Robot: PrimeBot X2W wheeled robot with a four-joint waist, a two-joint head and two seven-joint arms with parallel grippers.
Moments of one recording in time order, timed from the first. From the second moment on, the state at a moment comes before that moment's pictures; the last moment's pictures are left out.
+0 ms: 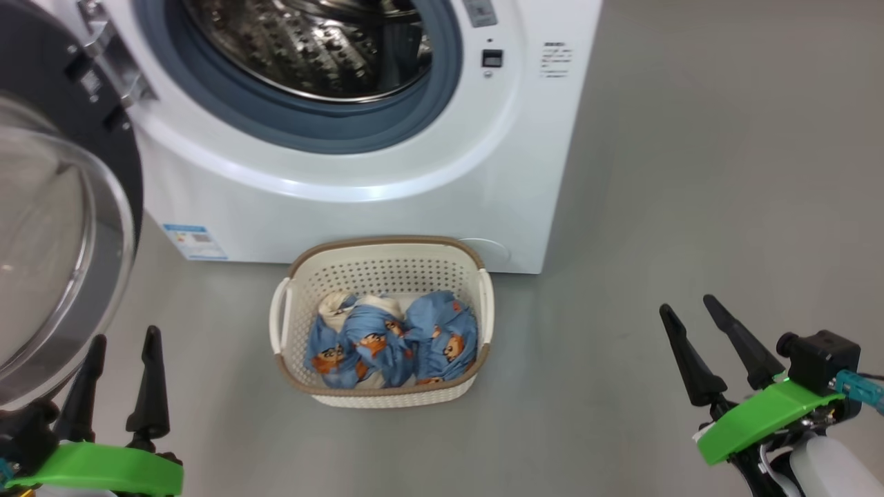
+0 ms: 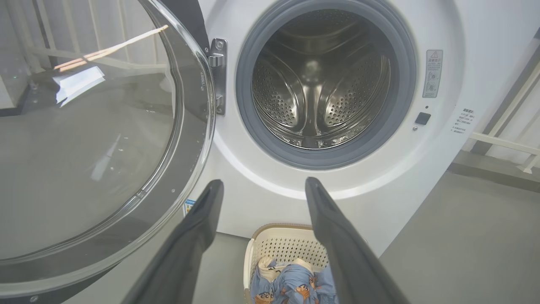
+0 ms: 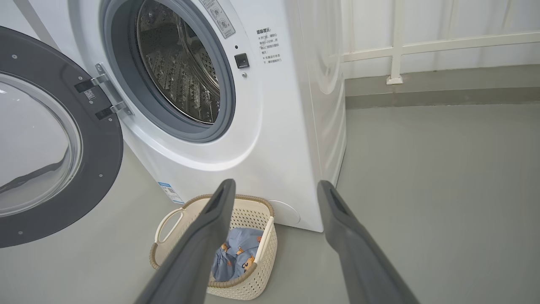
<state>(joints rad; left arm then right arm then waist) -0.10 0.24 -0.03 0.18 -0.52 -0.13 -0.26 -0.22 -0.34 0.24 0.32 0.56 0.13 -0.25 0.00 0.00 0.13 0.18</state>
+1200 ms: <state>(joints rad) -0.06 0.25 -0.04 0.18 -0.55 -0.13 -0.26 -0.18 -0.32 0.22 0.30 0.56 0.13 -0.25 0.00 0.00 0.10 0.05</state>
